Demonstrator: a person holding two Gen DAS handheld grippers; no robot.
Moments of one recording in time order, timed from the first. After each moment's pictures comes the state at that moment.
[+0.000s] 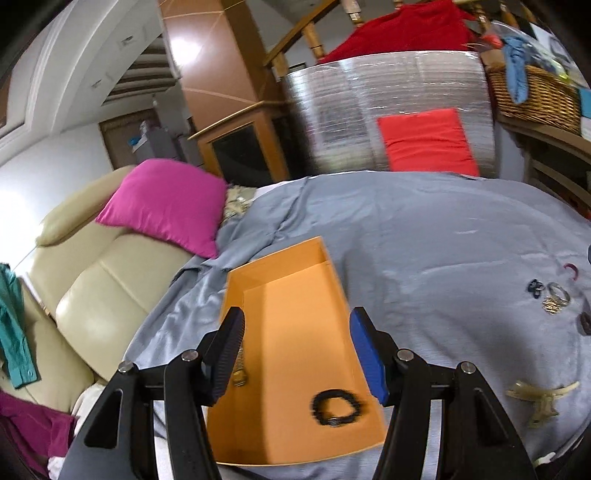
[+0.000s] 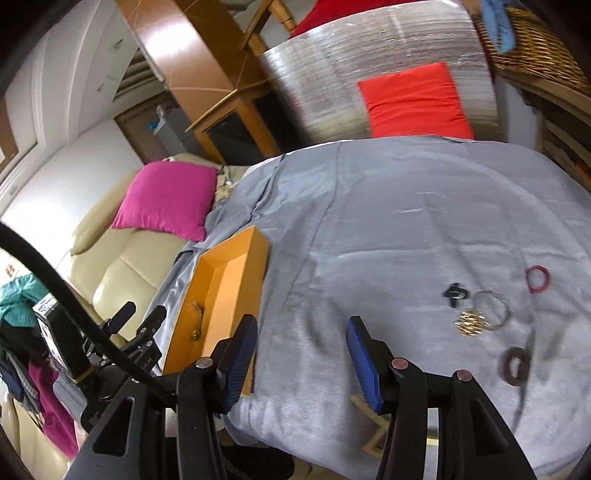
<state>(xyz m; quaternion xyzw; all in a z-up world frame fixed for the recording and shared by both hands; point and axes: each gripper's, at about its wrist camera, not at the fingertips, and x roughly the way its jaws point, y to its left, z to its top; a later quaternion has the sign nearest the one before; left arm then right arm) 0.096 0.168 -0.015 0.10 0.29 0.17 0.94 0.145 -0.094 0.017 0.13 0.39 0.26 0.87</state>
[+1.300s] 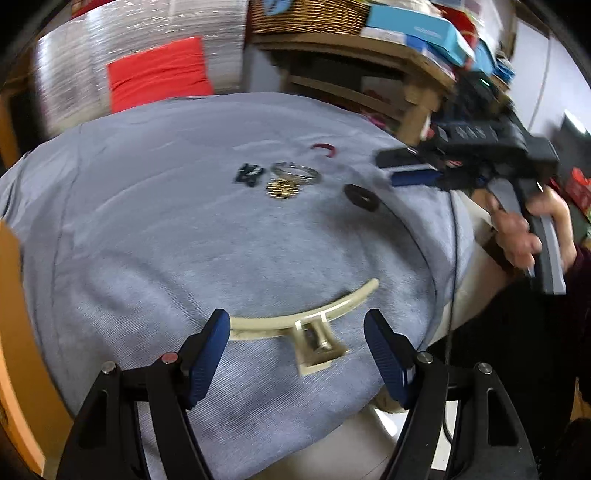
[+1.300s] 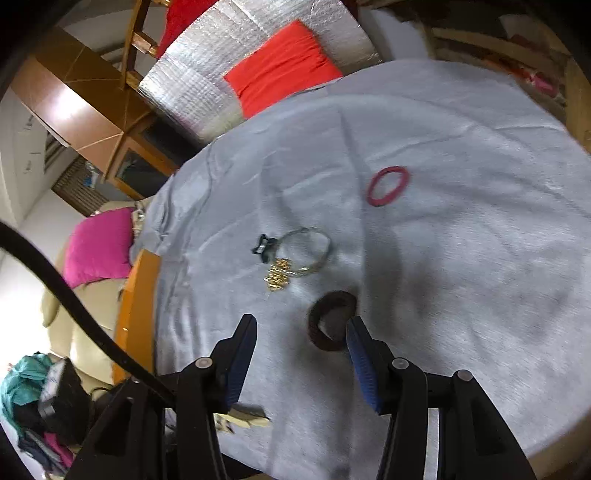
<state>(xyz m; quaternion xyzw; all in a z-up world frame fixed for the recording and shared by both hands) 0.119 0.007 -0.125 0.09 0.43 -0.30 0.85 0.180 -0.277 -0.116 0.26 0.46 0.16 0.83</state>
